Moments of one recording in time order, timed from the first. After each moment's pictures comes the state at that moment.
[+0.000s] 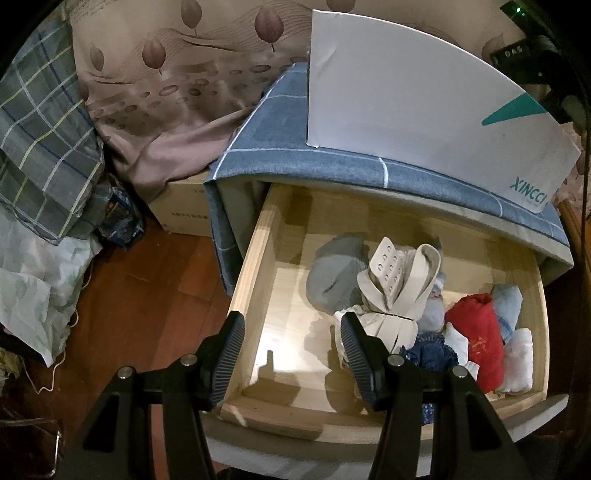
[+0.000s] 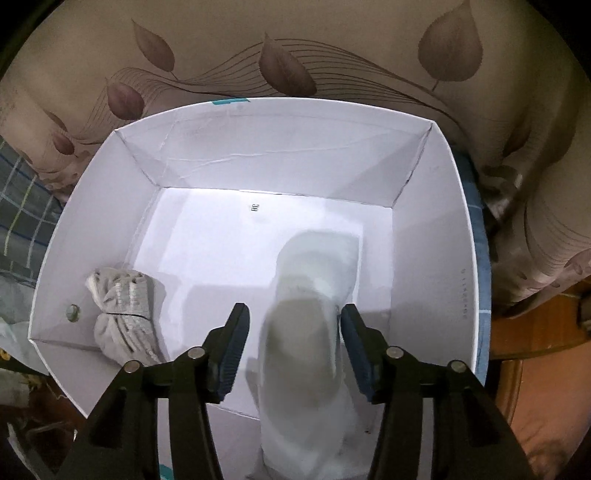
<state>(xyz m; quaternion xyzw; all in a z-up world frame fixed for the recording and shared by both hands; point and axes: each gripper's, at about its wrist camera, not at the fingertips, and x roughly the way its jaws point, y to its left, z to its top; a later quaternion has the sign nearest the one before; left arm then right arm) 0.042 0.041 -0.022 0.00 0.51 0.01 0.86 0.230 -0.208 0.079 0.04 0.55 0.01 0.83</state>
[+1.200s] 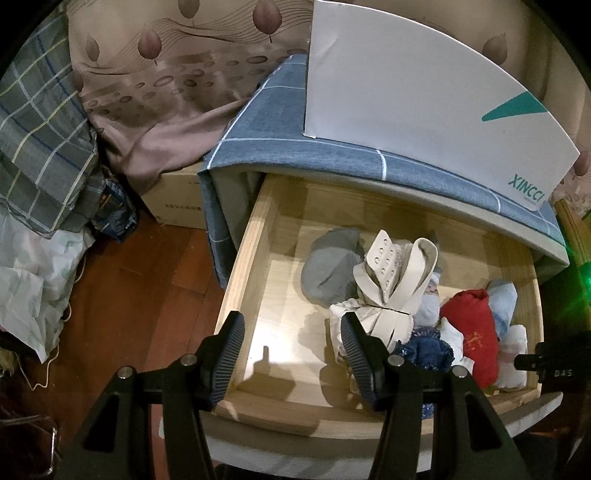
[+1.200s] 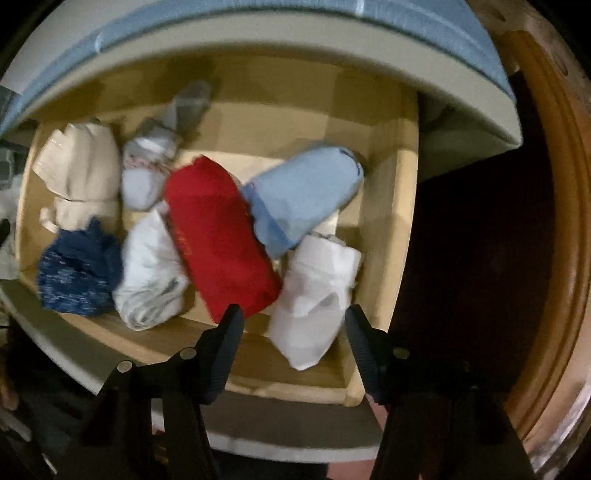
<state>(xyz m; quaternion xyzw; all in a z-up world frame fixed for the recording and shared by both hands) 0.042 0.044 -0.025 -0.02 0.52 -0.01 0.85 0.033 -0.241 -0.060 0.00 0.73 -0.03 0.68</state>
